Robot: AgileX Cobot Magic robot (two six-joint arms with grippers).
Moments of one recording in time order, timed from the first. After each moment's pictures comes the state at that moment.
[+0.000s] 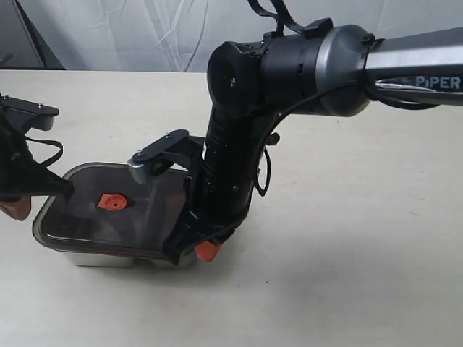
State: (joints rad) left arm -0.09 1.61 -0.95 0.13 0.99 -0.11; right arm 0.82 1.91 -1.37 0.35 1.07 -0.40
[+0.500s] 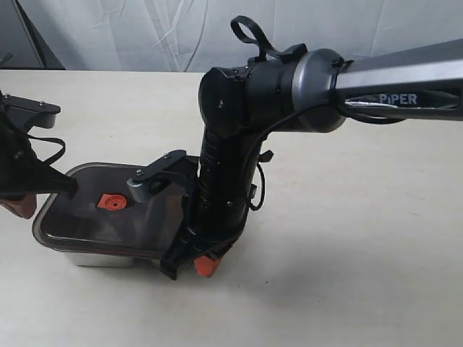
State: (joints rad) left arm -0.09 1.61 -0.95 0.10 0.97 -0.11; right arm 0.83 1.98 -1.37 0.37 1.08 -0.41
